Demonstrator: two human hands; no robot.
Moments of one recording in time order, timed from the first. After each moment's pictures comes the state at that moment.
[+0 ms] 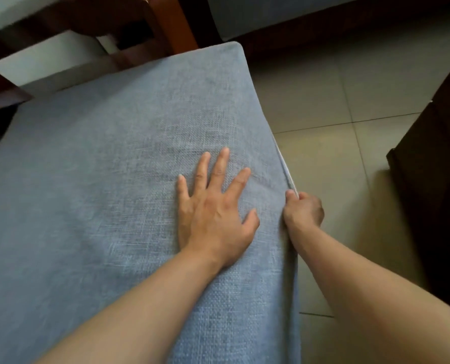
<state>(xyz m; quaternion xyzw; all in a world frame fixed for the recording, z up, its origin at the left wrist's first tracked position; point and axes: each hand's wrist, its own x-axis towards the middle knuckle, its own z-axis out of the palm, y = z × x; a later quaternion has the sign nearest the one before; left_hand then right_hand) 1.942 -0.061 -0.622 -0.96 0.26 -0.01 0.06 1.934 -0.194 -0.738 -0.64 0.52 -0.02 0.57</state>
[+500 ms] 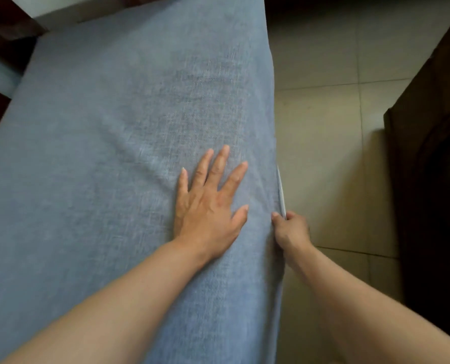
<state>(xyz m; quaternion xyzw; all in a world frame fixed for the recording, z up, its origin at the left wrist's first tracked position) 1.829 0.009 -0.606 -0.96 0.27 0.05 0.04 1.779 -0.108 -0.734 -0.64 0.48 0.14 0.59</state>
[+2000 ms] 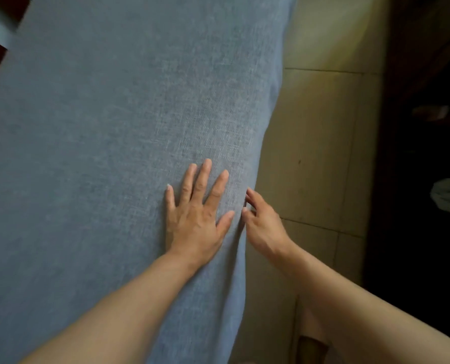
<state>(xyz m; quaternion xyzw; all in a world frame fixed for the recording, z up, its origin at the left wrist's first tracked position) 1.241 0.324 -0.604 -0.98 0.19 0.05 0.02 1.216 0.189 -0.629 -0.73 0.21 0.21 0.62</state>
